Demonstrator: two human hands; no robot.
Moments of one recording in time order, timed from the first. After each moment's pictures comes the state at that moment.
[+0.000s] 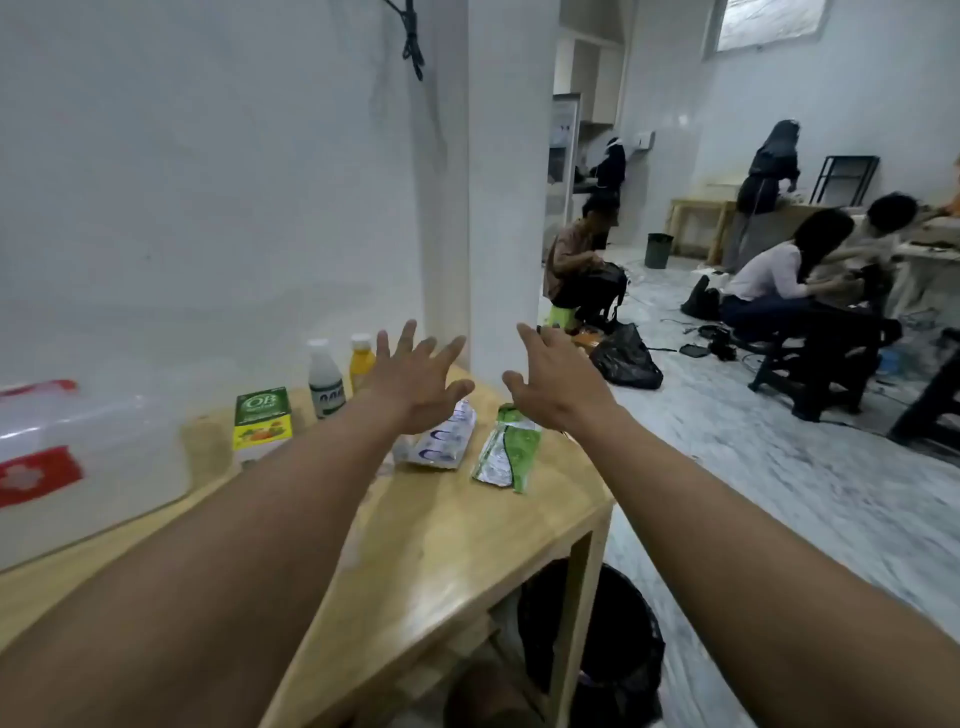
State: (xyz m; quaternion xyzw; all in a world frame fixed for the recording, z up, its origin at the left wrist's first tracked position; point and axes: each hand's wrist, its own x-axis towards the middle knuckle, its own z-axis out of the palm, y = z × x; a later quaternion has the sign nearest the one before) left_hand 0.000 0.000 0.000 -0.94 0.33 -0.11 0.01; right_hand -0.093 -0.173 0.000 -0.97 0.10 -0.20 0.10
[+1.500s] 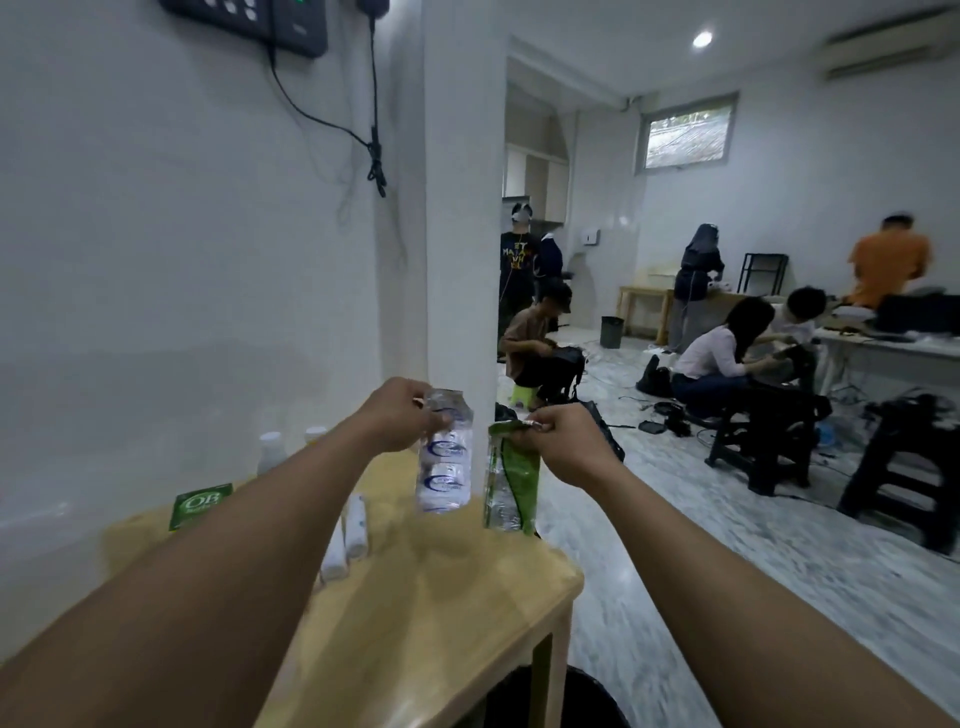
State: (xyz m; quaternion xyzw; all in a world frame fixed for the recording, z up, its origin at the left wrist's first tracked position) left_hand 0.007 -0.033 0.067 -0.85 0.30 0.02 -0.43; right_hand -0.126 -0.219 0.044 -0.86 0.13 -0.24 0.43
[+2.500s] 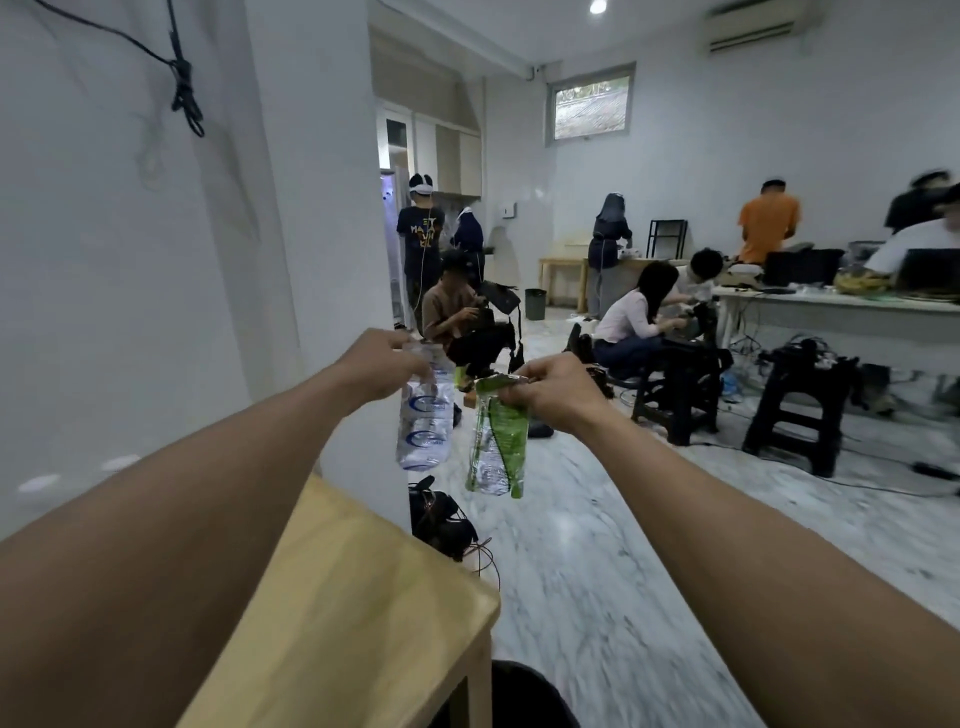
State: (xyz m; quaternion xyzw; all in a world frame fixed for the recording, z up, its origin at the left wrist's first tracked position) left_hand 0.032 -0.175 0.080 -0.82 0.34 0.05 -0.46; right_hand -0.106 -0.351 0.040 -0.82 0.21 -0.27 0.45
